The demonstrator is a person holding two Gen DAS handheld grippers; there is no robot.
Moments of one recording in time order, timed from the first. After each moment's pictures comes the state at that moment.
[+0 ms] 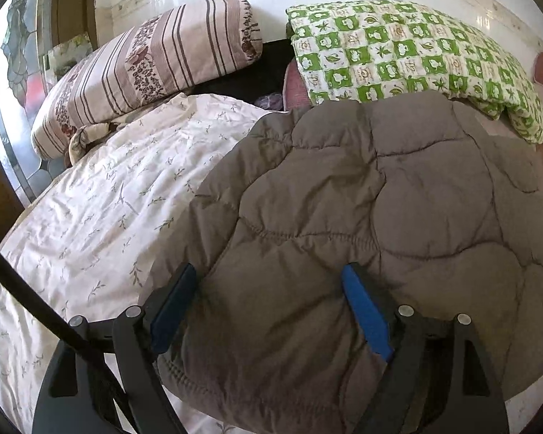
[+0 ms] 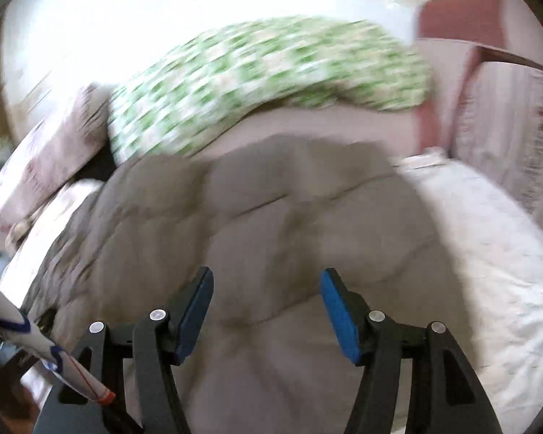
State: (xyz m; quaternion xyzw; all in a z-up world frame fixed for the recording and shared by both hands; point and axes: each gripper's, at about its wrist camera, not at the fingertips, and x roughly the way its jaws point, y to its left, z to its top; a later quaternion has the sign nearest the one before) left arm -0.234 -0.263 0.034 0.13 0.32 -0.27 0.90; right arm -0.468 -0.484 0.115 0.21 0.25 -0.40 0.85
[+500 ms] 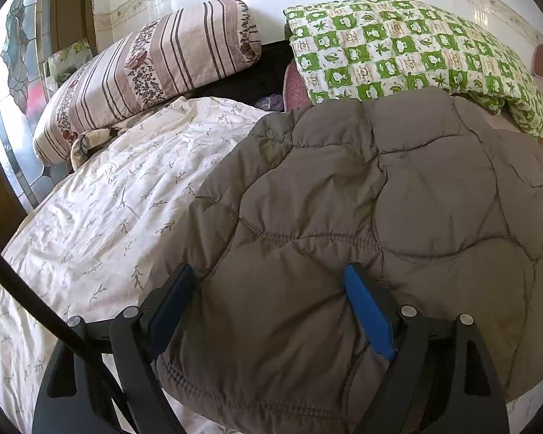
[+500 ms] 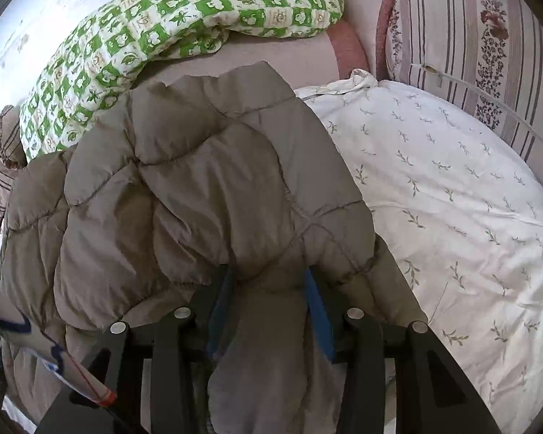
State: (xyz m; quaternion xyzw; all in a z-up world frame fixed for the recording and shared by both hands) left arm -0.236 -0.266 0.032 0.15 0.31 -0.26 0.90; right arm -0.498 -0.546 0.065 0.32 0.30 -0.46 0.77
